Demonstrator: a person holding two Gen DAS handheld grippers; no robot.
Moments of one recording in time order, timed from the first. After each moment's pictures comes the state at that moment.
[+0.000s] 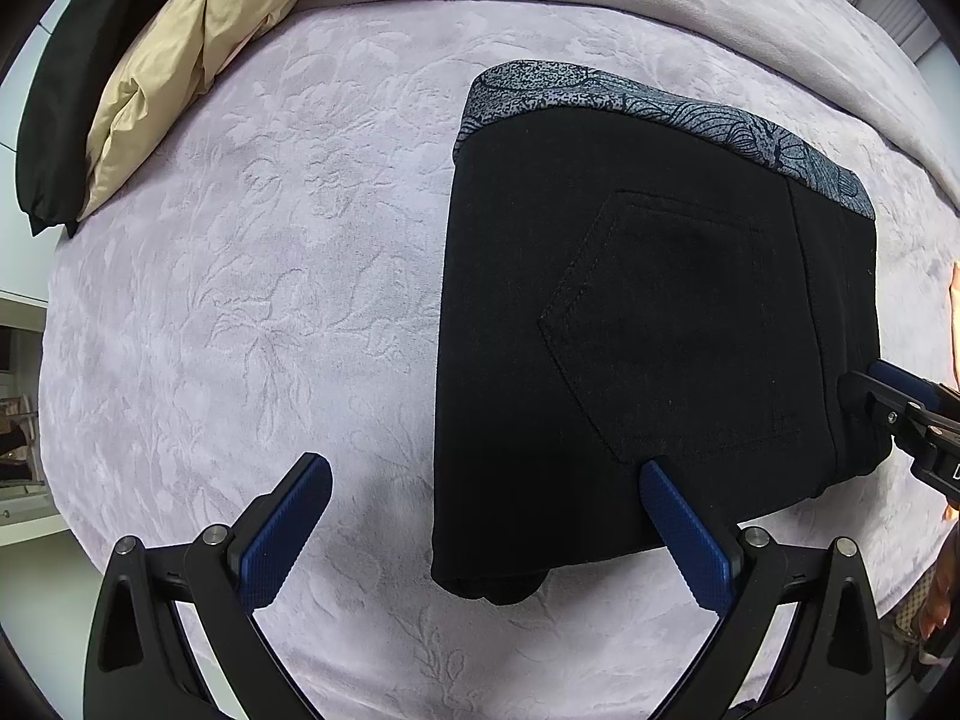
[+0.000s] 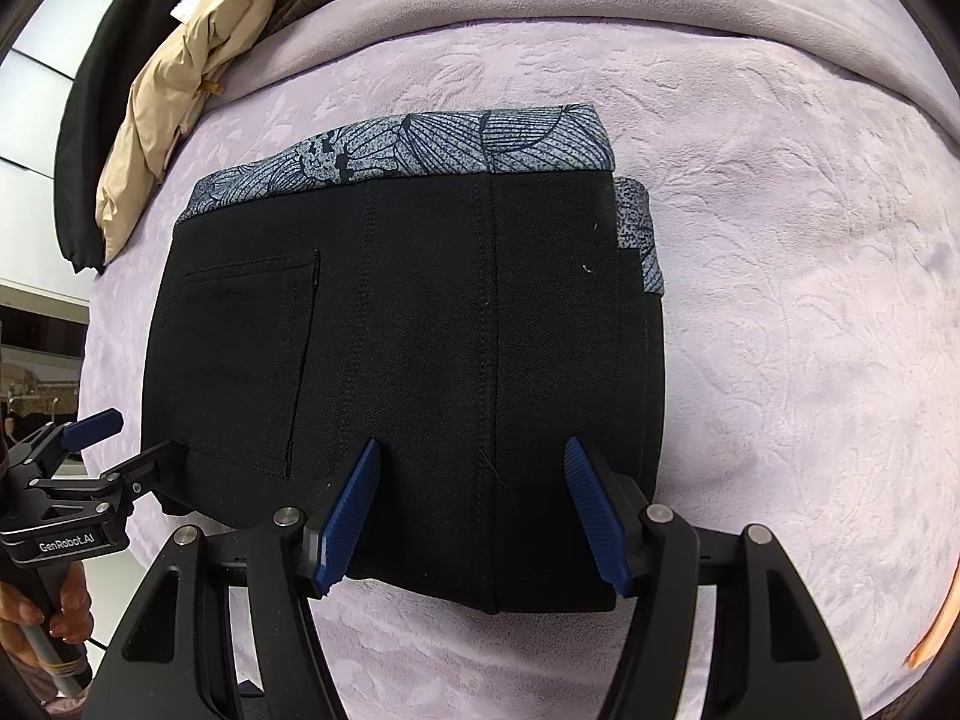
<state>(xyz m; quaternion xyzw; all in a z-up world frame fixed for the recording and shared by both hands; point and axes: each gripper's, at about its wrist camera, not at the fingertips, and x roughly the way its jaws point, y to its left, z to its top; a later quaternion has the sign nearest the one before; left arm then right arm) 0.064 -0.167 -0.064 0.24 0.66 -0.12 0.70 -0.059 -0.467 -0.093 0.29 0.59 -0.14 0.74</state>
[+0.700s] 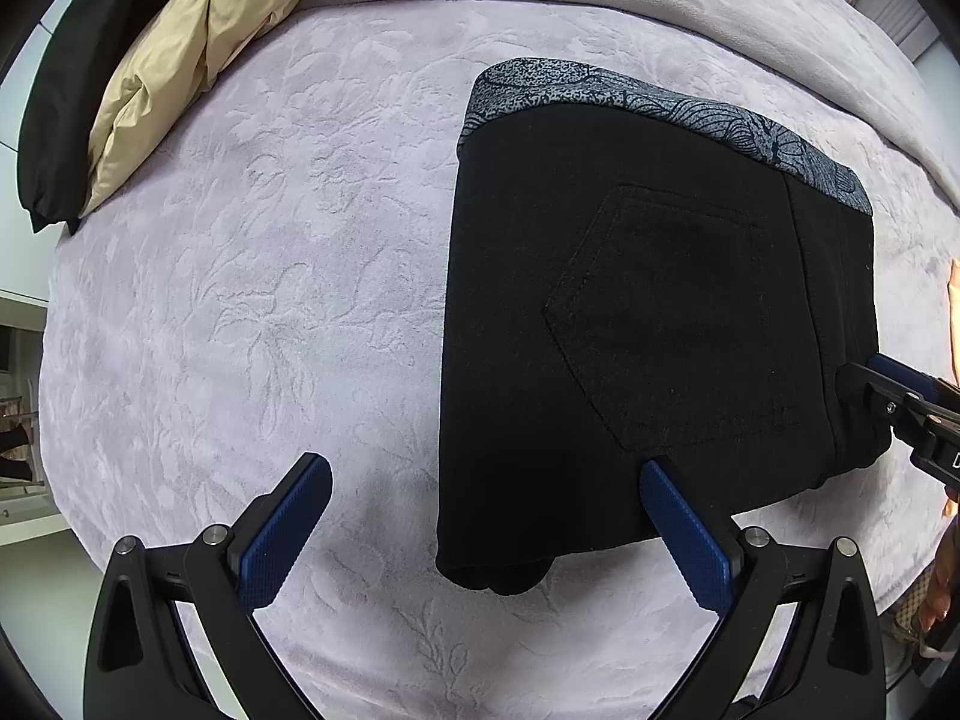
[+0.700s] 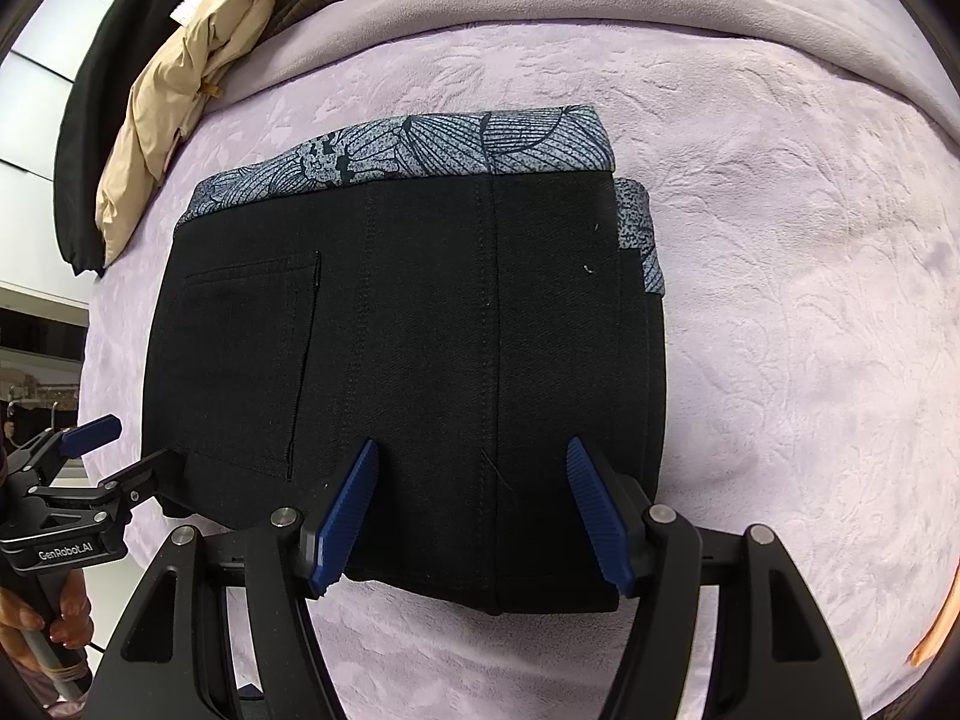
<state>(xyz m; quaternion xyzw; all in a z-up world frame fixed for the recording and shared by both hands) 0.065 -0.163 -0.064 0.24 0.66 -0.12 0.70 -0.056 -0.466 -0.092 0.29 0.59 -0.14 0.74</state>
